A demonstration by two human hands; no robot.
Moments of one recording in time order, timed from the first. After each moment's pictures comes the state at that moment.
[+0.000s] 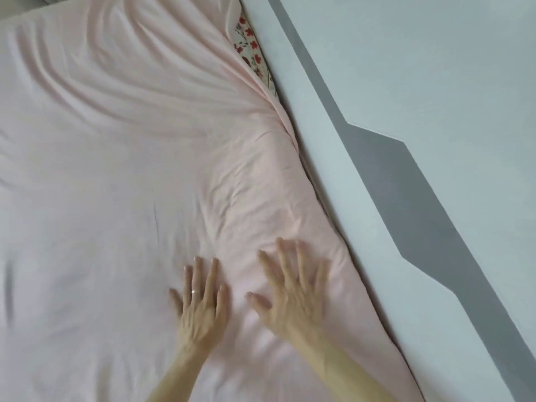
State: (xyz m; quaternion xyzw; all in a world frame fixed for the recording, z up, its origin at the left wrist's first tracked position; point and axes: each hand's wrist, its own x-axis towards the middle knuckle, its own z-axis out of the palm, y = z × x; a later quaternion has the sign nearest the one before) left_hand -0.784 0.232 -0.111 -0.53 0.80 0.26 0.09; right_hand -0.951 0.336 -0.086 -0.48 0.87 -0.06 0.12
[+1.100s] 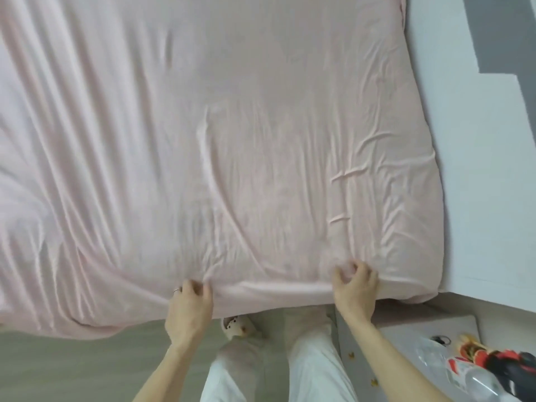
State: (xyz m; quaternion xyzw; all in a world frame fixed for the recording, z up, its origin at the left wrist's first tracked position) left_hand -0.342 0.560 -0.049 -0.76 0.55 0.34 0.09; right_hand -0.636 0.671 -0.046 -0.18 0.95 -0.14 0.21
